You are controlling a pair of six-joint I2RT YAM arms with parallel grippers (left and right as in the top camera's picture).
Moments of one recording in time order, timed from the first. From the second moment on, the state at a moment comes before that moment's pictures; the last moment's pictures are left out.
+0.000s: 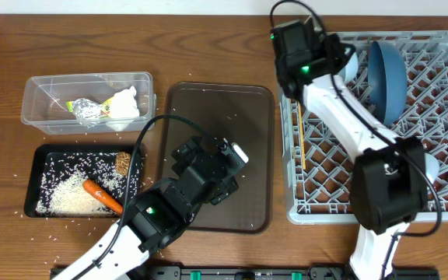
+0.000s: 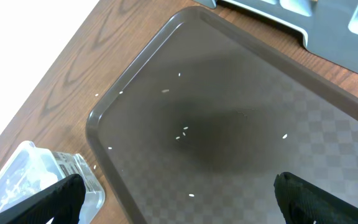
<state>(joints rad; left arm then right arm) -0.82 1.03 0.76 -0.50 -0.33 0.27 0.39 2.03 1.61 -0.49 1.25 -0.51</state>
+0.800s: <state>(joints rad) -0.82 1.03 0.76 -0.50 -0.33 0.27 0.49 2.07 1.61 -0.81 1.33 -0.38</state>
